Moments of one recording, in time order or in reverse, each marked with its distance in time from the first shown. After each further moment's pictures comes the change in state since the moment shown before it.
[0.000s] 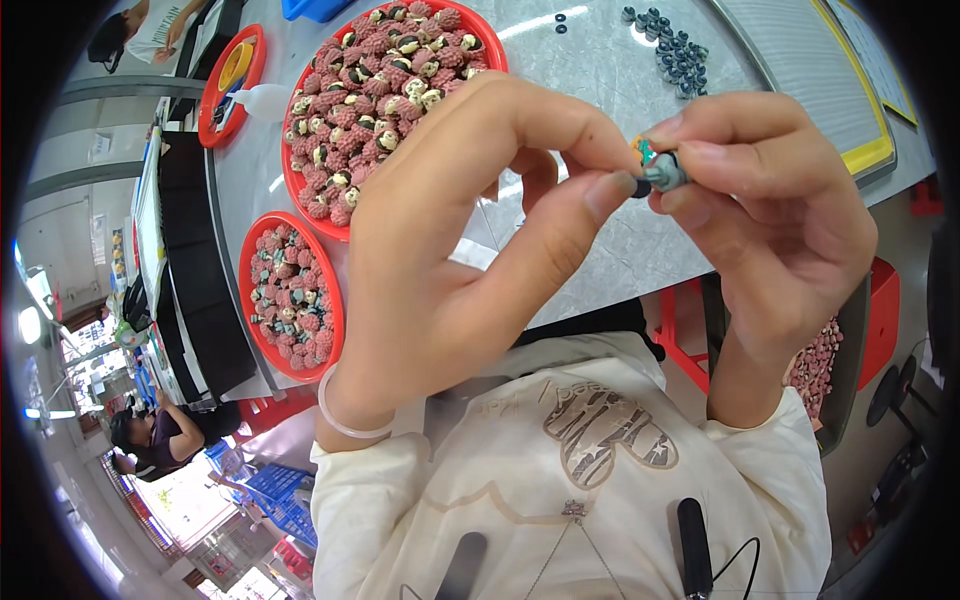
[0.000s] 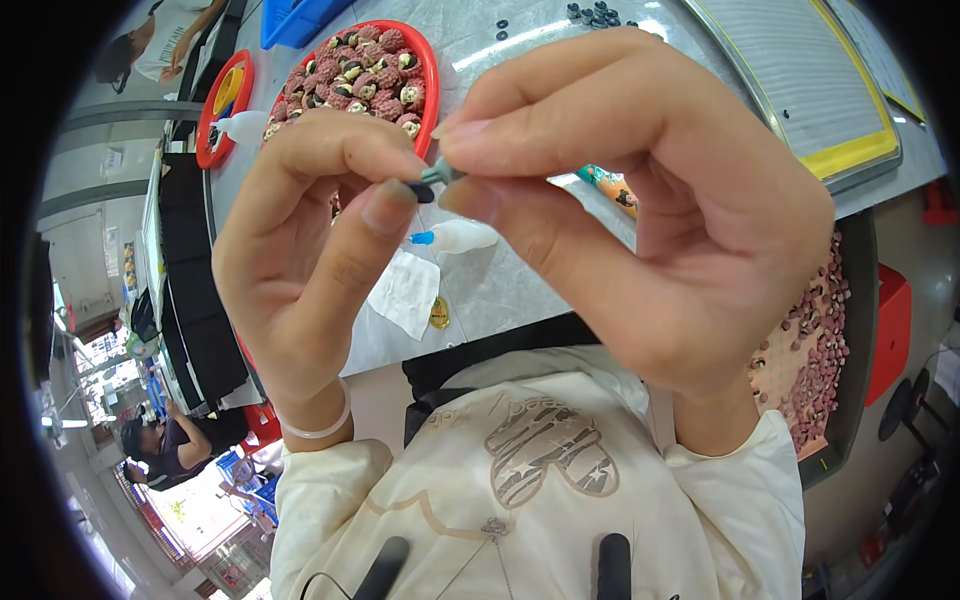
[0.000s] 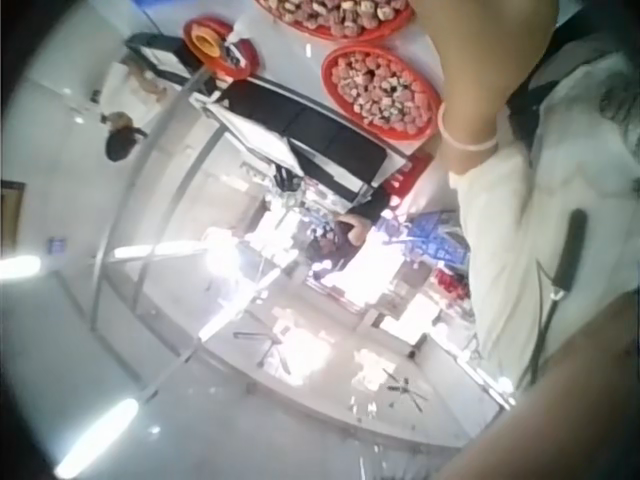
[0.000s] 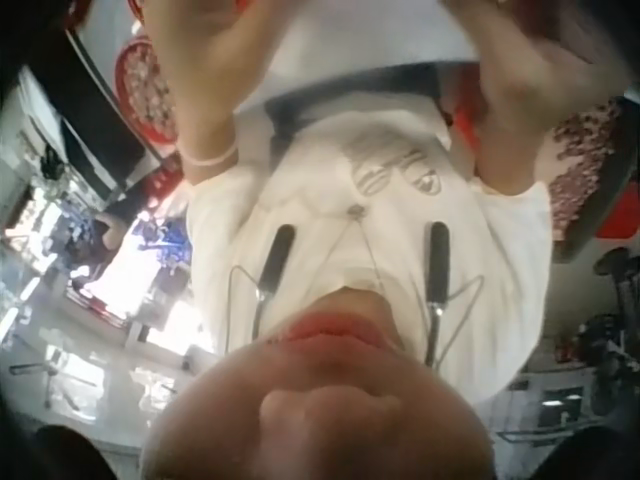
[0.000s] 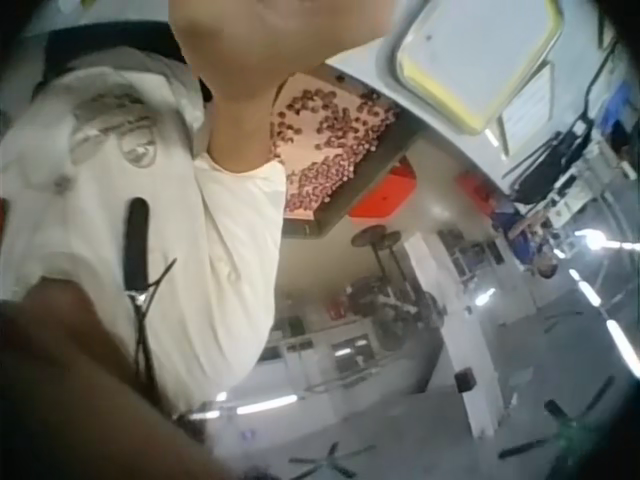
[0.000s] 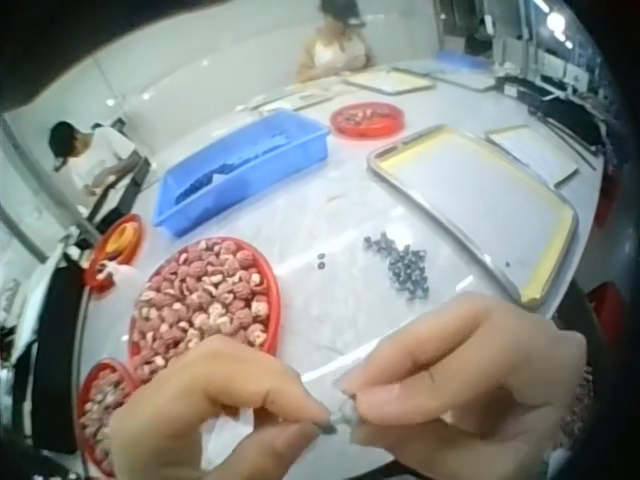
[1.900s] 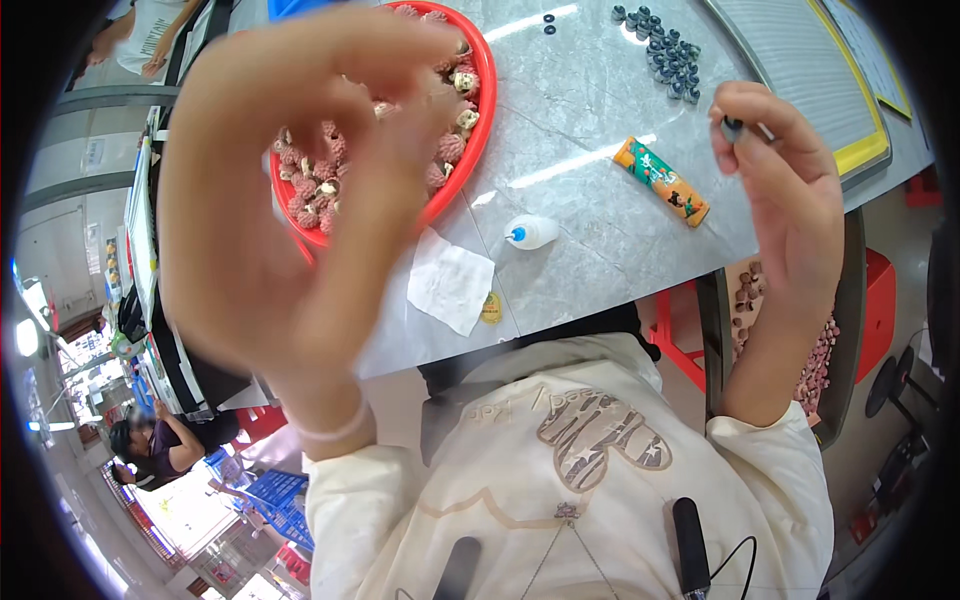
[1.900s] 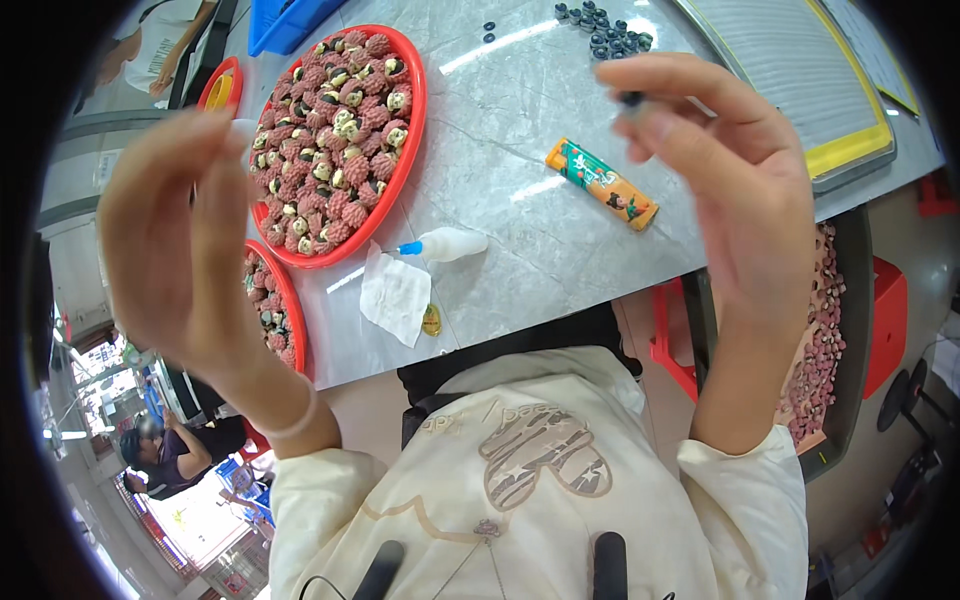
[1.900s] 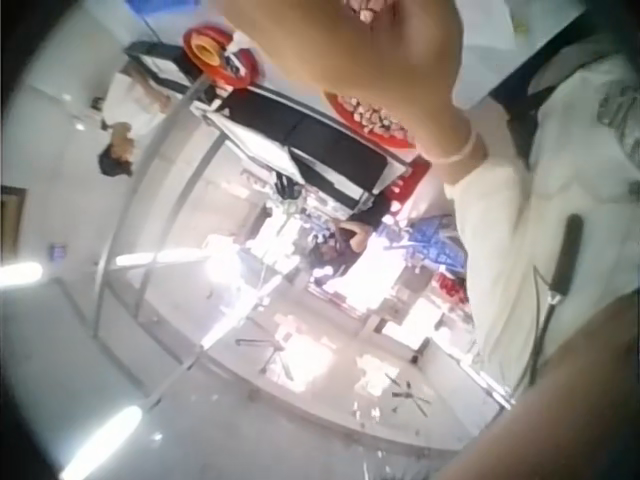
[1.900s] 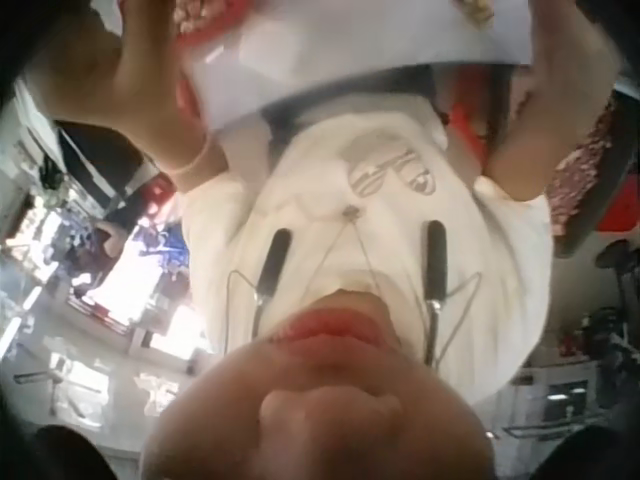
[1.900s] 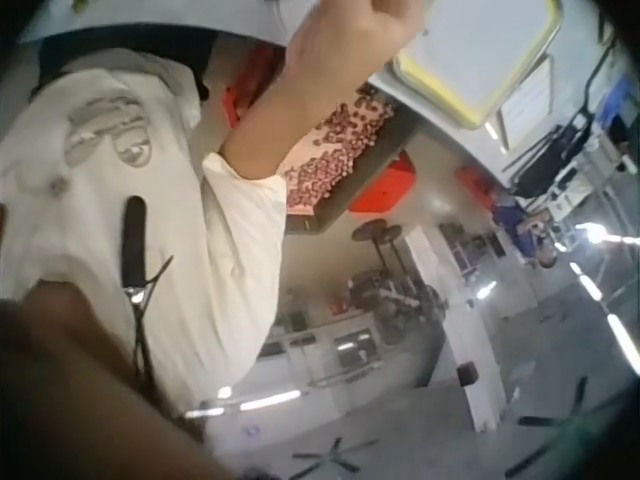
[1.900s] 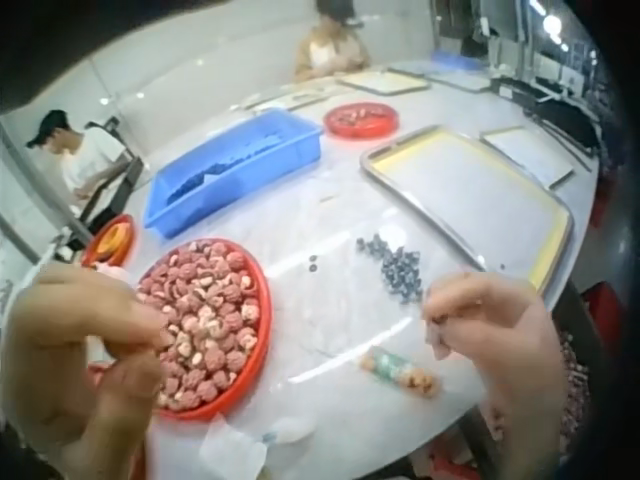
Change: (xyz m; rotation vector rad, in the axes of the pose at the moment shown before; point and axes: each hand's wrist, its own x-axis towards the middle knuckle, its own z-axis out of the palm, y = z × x) left_hand 0.010 0.009 -0.029 0.574 0.221 0.298; right_hand -0.014 0.041 -0.056 0.234 0.076 0.409
